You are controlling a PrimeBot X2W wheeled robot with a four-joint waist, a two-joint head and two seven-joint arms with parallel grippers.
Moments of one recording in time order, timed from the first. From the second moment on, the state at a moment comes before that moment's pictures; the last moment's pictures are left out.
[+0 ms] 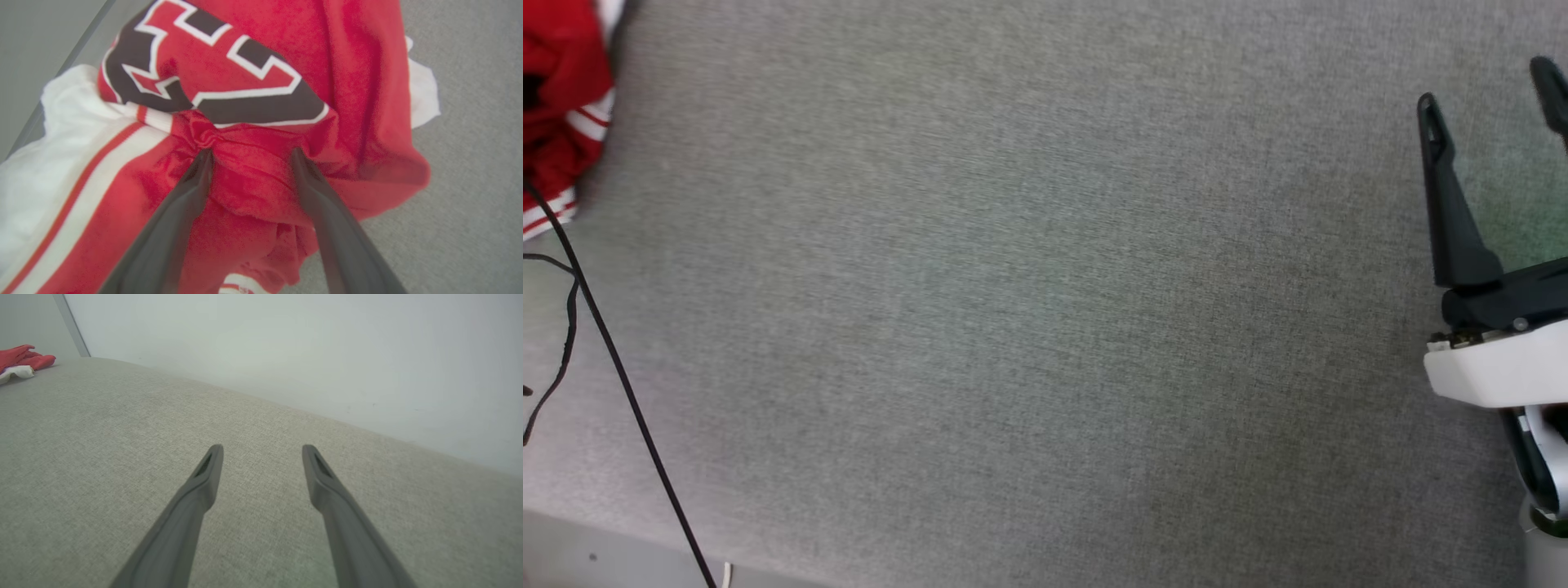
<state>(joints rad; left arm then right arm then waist) -0.99 0.53 0.18 0.73 -0.63 -0.09 0.69 -0.34 -0.19 0.02 -0.42 -0.01 0.13 0.14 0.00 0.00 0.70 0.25</state>
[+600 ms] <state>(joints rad) -0.99 0.53 0.11 0.88 -0.59 -0.11 0.46 -0.30 -0.17 -0.01 -0.40 -0.01 0.13 0.13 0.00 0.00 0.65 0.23</state>
